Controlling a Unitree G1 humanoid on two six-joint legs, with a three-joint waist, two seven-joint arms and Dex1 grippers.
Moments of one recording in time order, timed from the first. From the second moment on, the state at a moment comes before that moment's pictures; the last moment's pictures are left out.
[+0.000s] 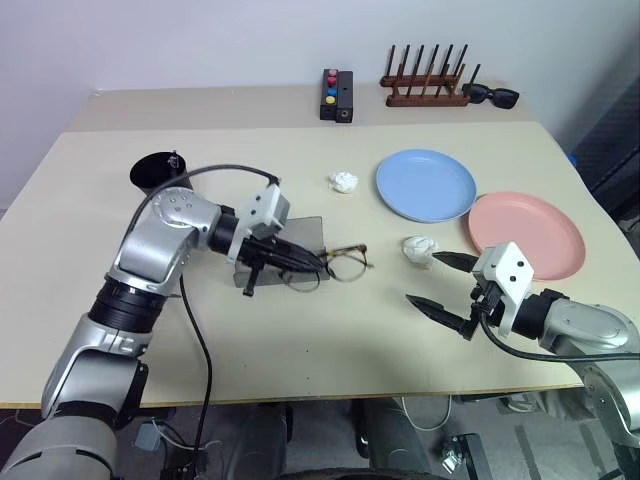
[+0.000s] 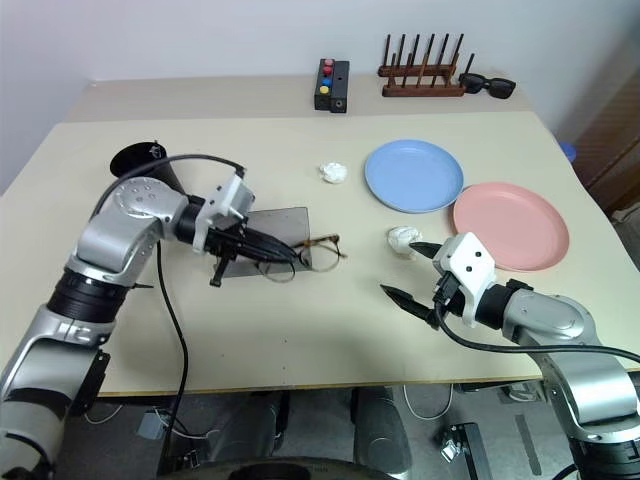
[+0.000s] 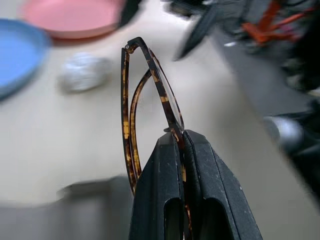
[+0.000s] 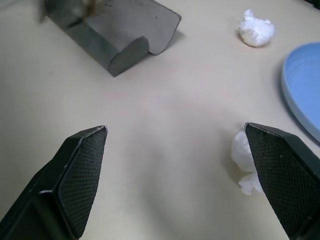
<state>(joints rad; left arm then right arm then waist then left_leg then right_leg) -0.79 0.64 -0.22 0.18 -0.28 0.31 -1.43 0.06 -0.76 -0.17 -0.54 0.44 0.50 0.78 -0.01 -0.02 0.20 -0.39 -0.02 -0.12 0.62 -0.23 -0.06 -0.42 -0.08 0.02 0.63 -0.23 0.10</state>
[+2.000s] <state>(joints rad) -1.03 0.60 -0.17 0.74 -0.08 0.00 -1.38 -0.03 -0.65 0.03 -0.55 0.41 0.49 0.73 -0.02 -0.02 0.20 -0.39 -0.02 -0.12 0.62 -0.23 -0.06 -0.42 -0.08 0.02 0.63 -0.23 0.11</state>
